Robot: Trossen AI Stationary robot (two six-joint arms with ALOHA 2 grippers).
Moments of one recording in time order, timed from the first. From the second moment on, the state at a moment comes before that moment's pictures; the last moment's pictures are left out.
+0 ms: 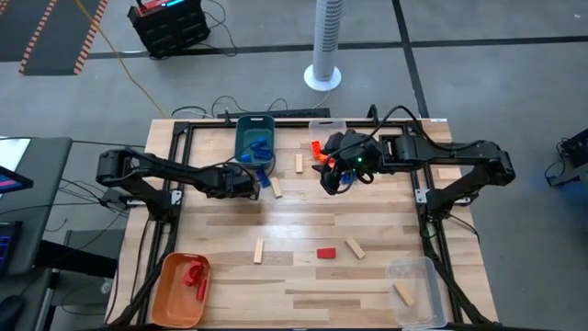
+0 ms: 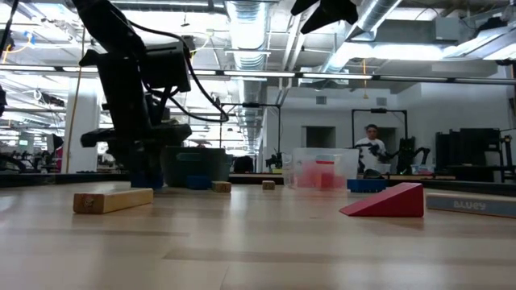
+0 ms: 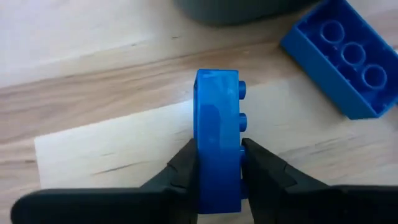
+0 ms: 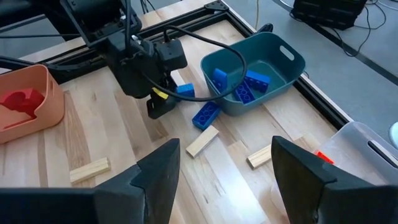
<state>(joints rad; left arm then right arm) 0.14 1.51 0.72 -0.50 -0.45 -1.15 -0.01 1.41 1.46 -0.70 0.32 0.35</state>
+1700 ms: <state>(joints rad) 0.58 1.70 1.15 -0.51 -0.10 -0.38 -0.02 1.41 1.46 -0.68 0.32 0.46</state>
